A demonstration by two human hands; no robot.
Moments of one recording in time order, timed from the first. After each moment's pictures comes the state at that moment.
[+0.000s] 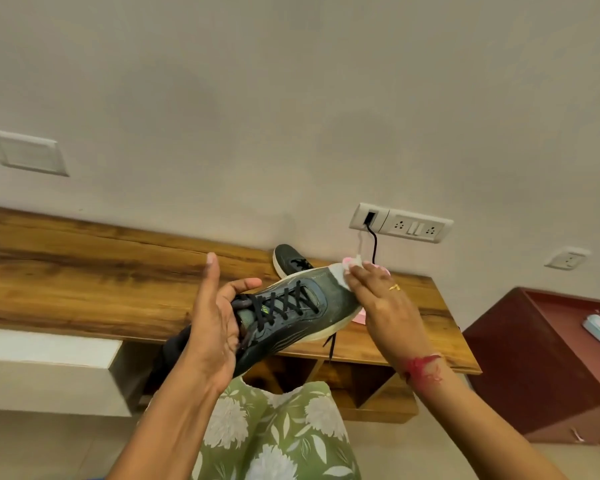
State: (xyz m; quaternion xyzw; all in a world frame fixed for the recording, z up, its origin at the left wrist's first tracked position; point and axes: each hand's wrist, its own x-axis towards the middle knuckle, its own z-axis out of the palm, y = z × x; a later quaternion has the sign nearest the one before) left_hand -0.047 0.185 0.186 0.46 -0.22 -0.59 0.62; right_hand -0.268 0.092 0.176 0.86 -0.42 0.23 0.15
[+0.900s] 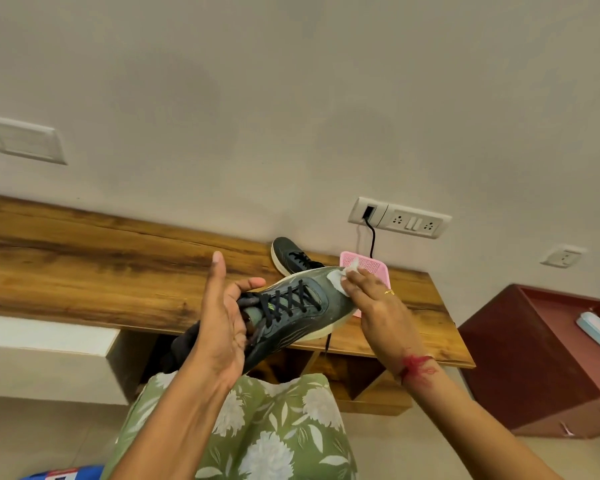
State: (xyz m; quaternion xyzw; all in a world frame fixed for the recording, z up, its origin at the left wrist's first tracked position) left_hand -0.062 0.192 0.187 0.44 -0.19 -0.61 0.63; right_hand -0.274 0.097 0.158 0.86 -0.43 0.24 0.10
